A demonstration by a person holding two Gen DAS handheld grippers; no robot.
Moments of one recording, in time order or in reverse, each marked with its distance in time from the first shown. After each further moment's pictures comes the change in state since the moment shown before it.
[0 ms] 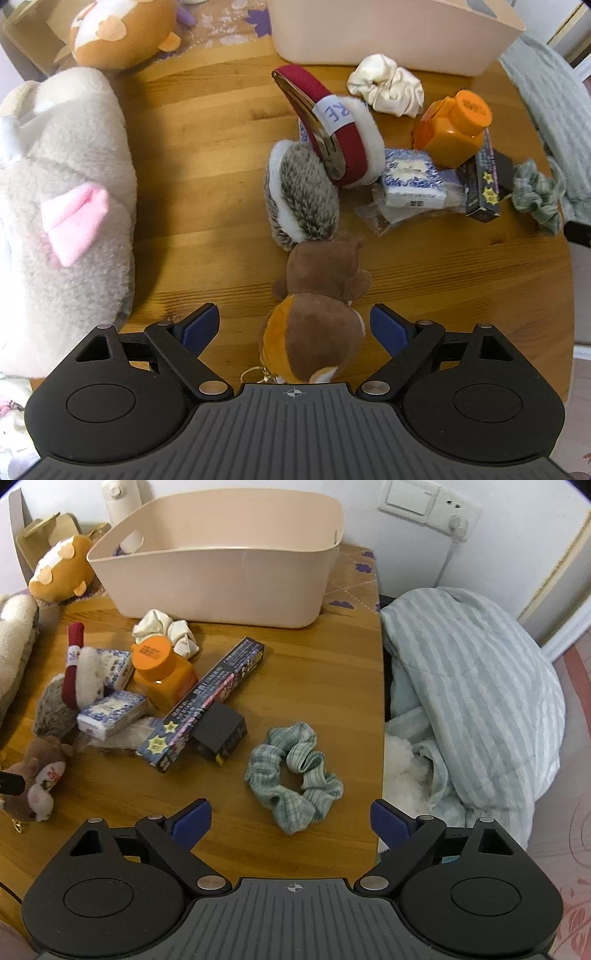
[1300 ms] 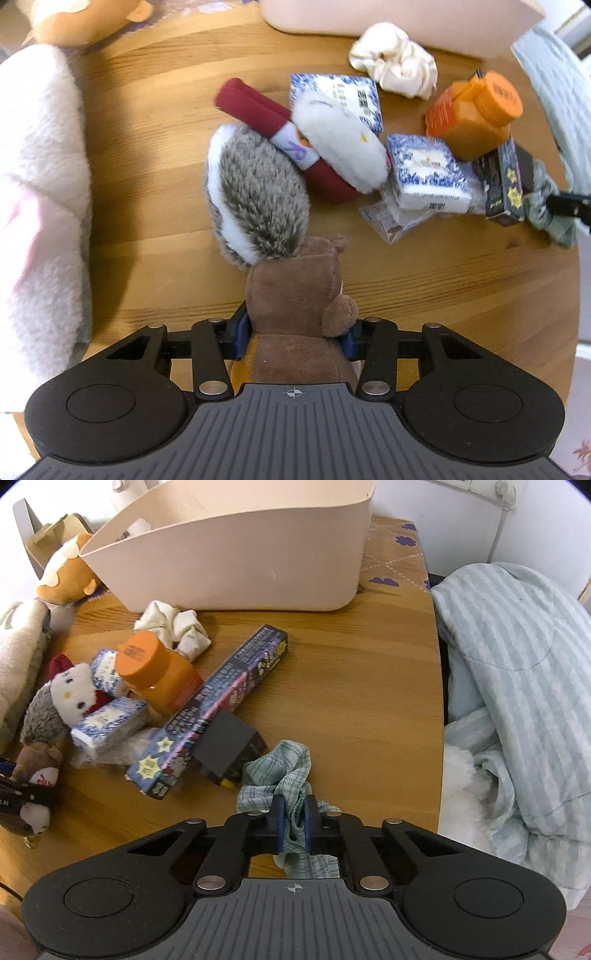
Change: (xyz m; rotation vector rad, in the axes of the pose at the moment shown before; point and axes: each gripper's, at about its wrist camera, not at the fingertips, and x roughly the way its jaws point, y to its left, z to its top) left arm 0.036 -0.003 0.006 0.012 0.045 -0.090; right arm 0.052 -0.016 0.018 0.037 0.026 0.189
